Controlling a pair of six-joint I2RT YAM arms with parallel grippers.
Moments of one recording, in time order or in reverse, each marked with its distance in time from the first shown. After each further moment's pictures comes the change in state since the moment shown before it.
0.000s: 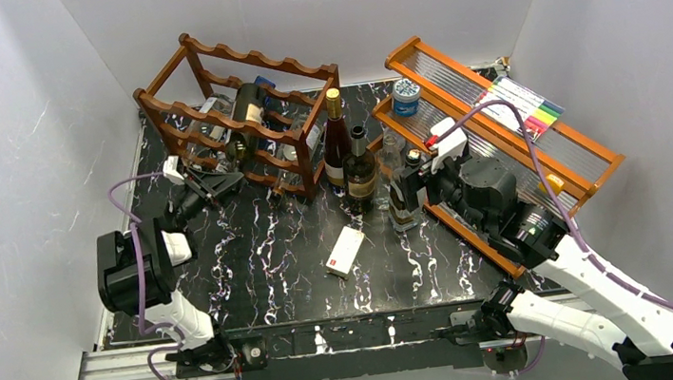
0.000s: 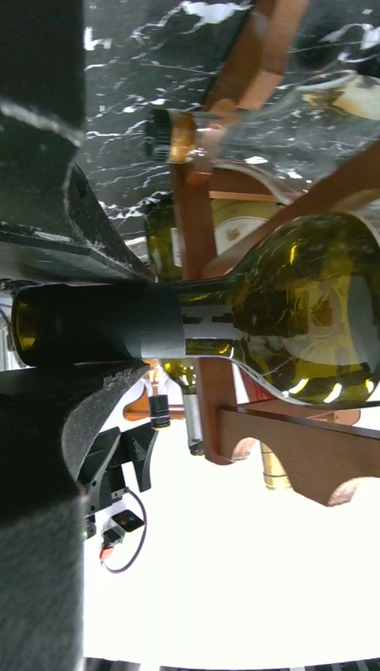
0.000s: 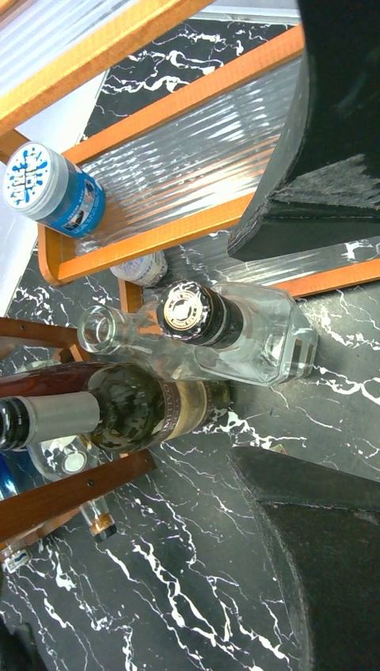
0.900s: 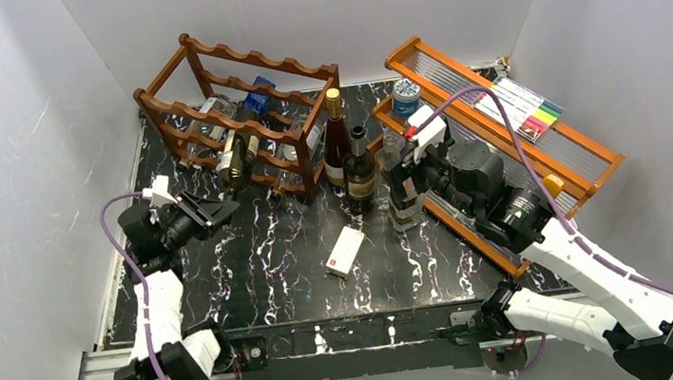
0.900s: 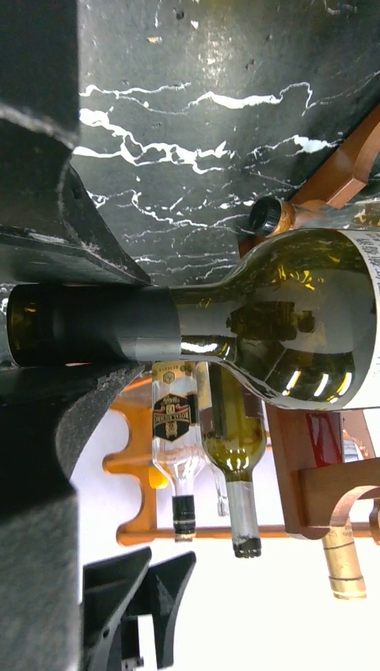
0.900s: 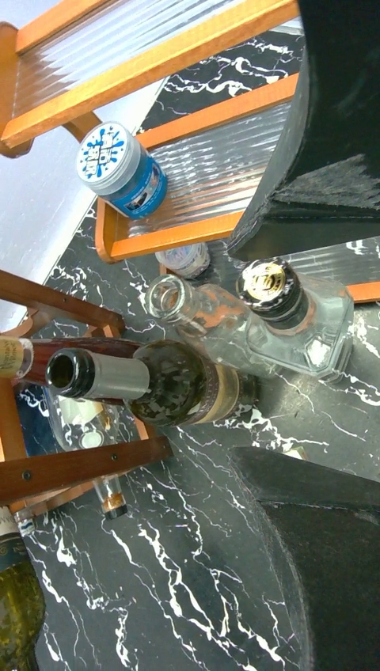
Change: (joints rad) left arm 0.101 -0.732 -0.053 -1.193 -0.085 0.645; right arm 0.000 0.118 0.100 0.042 -0.083 -0.106
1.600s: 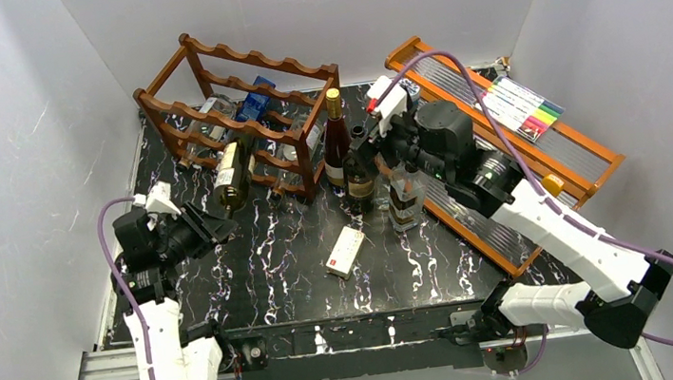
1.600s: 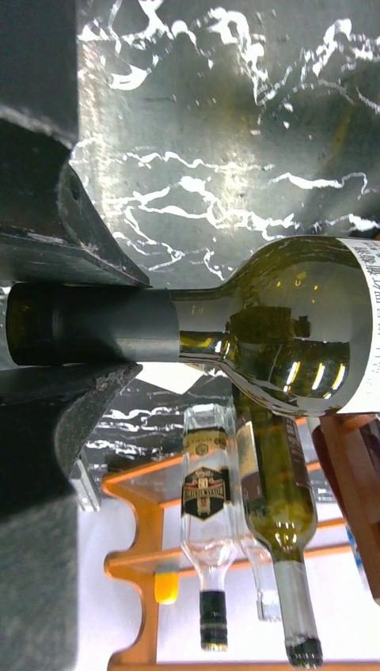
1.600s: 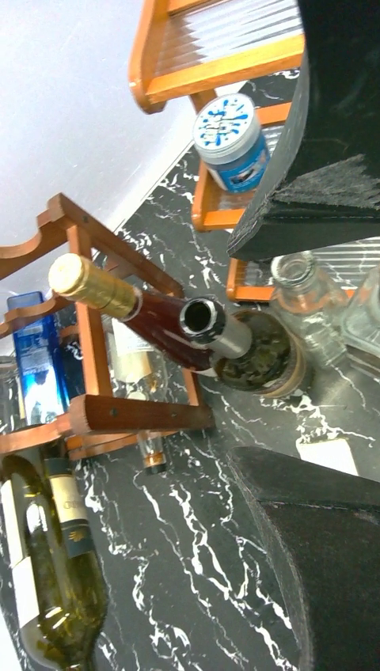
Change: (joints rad) left arm -0.071 -0.294 0.248 -0.760 -0.302 0.329; right arm 0.003 0.254 0.273 -0.015 -0.154 -0.085
